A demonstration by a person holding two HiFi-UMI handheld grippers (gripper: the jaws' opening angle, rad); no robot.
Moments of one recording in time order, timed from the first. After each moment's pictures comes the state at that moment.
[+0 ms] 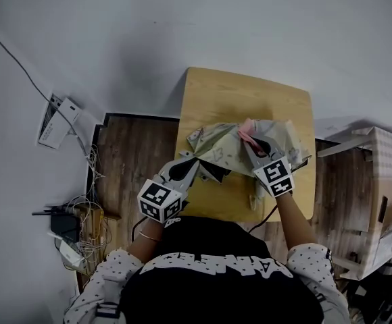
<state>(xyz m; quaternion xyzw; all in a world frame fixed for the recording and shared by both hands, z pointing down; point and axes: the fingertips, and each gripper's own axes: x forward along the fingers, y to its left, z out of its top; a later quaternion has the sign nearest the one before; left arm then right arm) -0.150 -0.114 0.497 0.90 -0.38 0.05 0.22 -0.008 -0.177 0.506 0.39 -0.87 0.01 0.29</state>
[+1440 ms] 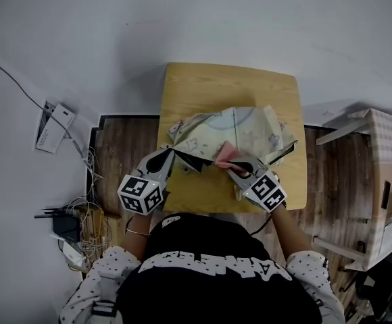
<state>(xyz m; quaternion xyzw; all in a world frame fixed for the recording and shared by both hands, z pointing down) -0.152 -0.115 0.498 0.87 -0.44 0.08 0.22 0.001 -0.064 0.541 0.26 -0.92 0.08 0.29</state>
